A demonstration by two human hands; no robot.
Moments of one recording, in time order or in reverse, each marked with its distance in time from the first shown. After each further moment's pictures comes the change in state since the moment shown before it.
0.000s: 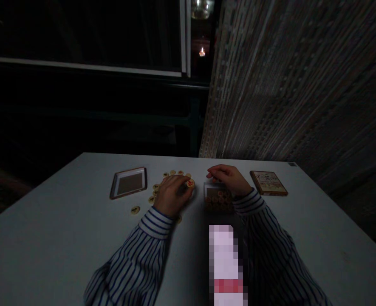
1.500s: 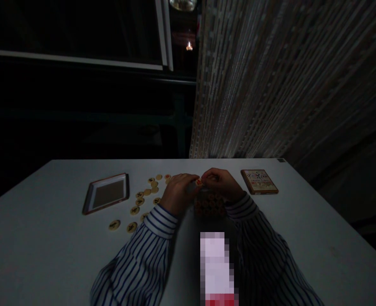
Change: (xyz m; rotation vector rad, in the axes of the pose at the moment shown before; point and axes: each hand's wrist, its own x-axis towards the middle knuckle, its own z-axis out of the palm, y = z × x) left_hand 0.039 0.018 0.042 -0.150 -0.154 0.040; right_hand 0.004 0.021 -0.014 -0.162 0.020 -0.007
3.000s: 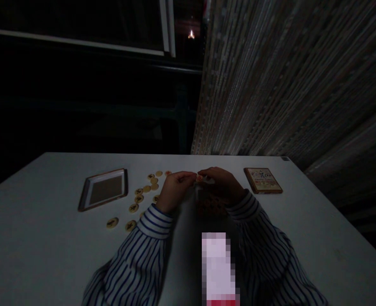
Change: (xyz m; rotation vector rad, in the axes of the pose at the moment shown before) left_hand 0.007 -0.008 0.001 -0.681 -0.013 -0.574; right_hand 0.004 -0.004 0.004 -0.779 -0.060 -0.384
